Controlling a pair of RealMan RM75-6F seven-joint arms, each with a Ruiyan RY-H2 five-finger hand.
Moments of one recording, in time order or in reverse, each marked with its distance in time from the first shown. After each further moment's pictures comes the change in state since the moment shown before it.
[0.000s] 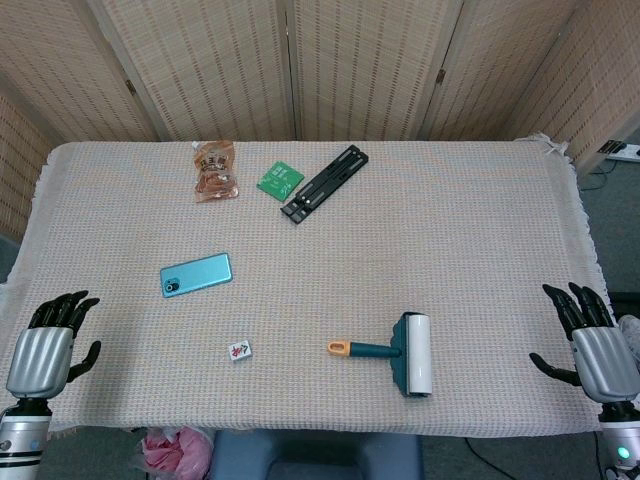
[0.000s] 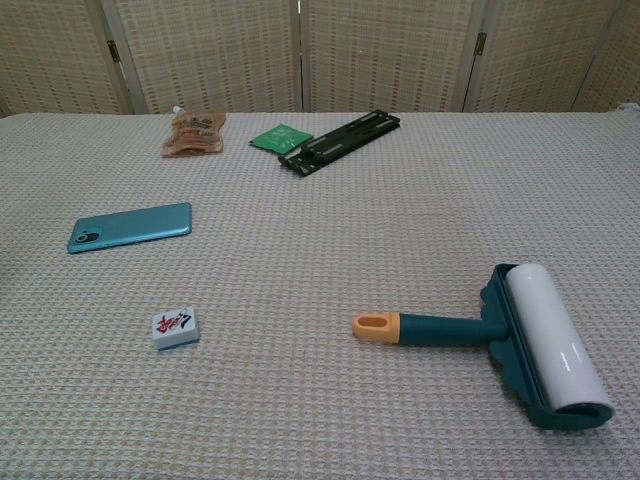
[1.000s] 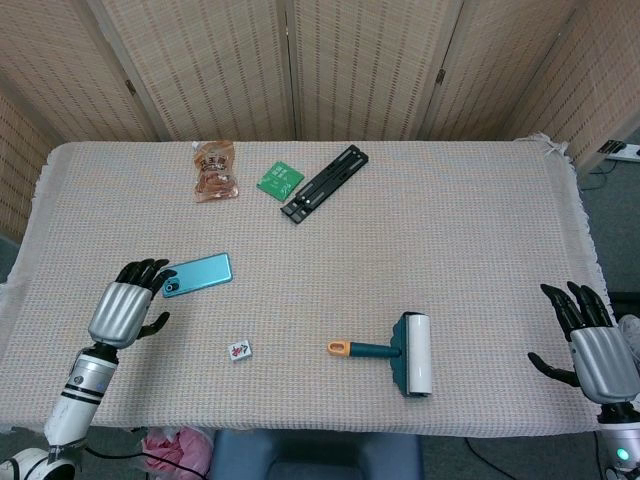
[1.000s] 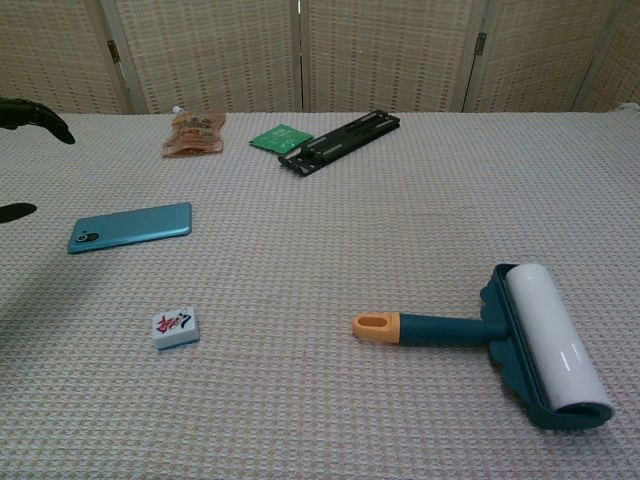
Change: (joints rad) left arm -0.270 -0.152 -0.105 0.141 -0.042 -0.295 0.024; right arm -0.005 0.005 0.001 -0.014 -0.013 0.018 -0.015
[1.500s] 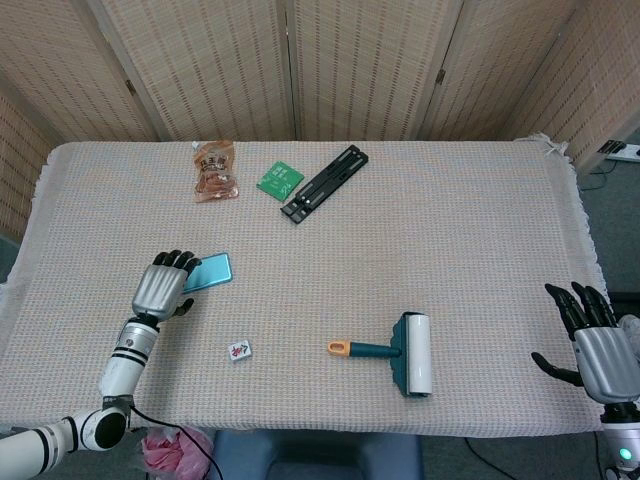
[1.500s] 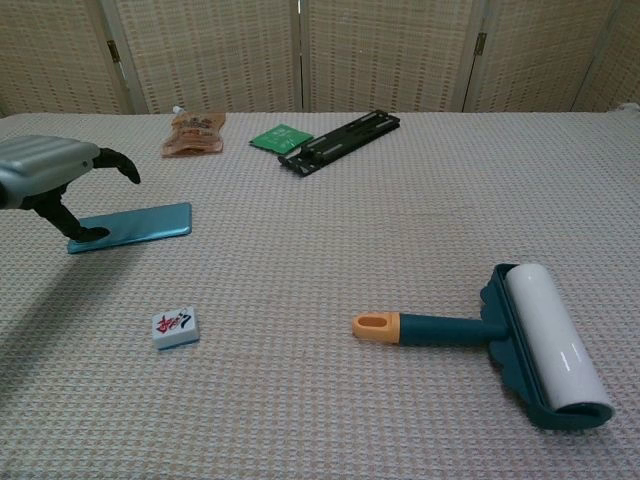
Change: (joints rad) left arm -0.178 -0.184 -0.064 0.173 -0.350 -0.186 0.239; right arm 0.000 -0.002 0.003 0.012 0.011 -0.007 0.011
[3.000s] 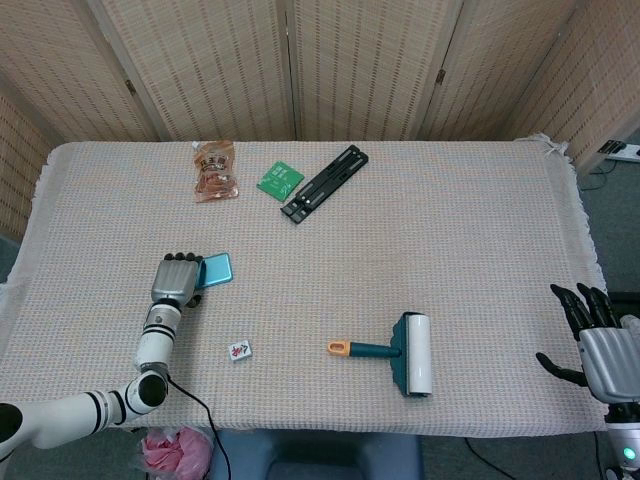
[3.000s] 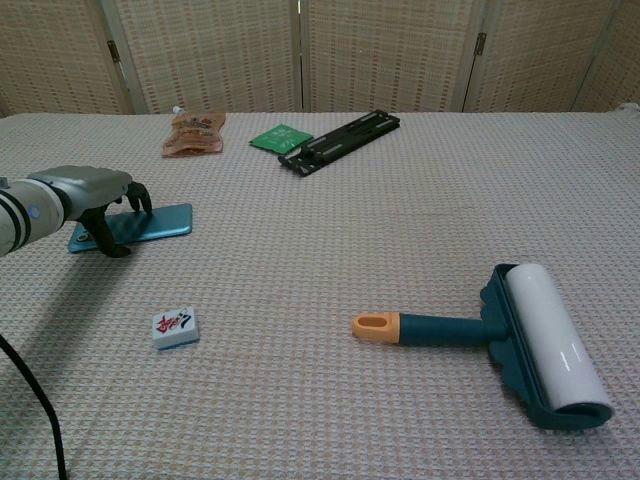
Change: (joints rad) left arm -0.230 -0.133 0.040 0.170 -0.515 -0.048 0.196; right arm -0.005 0.000 0.000 0.014 0.018 -0.007 0.014
